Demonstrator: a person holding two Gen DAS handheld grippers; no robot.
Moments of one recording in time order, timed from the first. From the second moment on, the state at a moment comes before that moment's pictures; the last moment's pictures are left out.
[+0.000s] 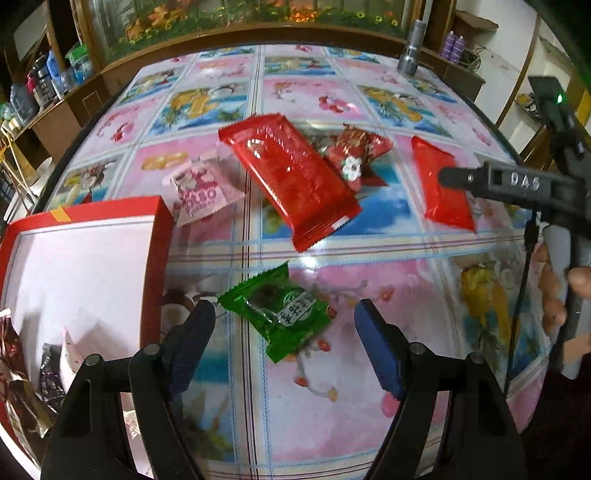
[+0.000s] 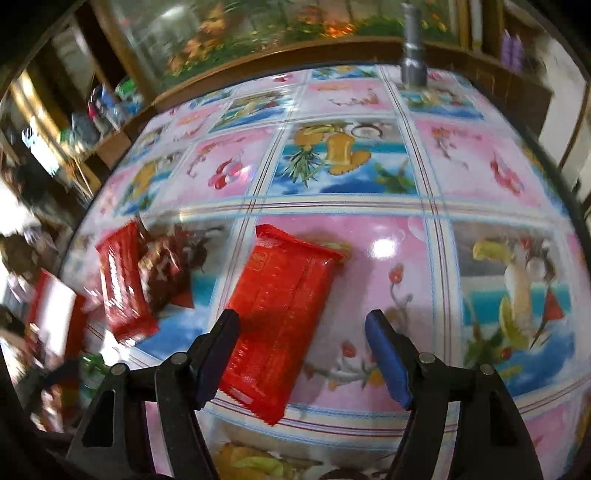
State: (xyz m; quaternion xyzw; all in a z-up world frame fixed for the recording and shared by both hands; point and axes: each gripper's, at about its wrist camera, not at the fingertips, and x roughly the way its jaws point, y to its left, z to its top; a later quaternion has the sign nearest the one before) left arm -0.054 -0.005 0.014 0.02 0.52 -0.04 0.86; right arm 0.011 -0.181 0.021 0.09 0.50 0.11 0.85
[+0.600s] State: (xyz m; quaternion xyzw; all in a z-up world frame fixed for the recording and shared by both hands) left arm -0.064 0.015 0.009 -0.05 0.50 -0.02 0.86; right arm -0.001 -0.129 0.015 -0.05 0.46 0.08 0.88
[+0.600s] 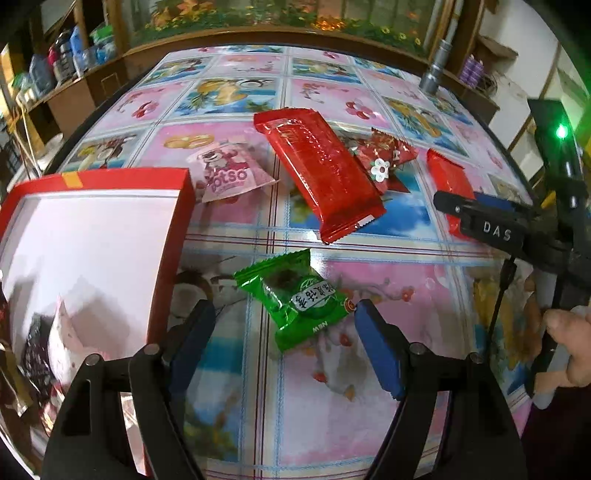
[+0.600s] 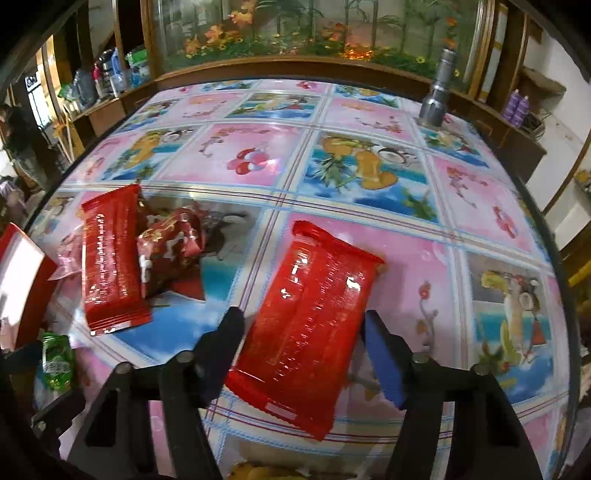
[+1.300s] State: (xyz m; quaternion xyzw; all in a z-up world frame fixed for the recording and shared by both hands) left arm -0.058 0.012 0.009 -0.07 0.50 -0.01 0.86; right arm -0.005 -0.124 0.016 -0.06 0.46 0.10 0.88
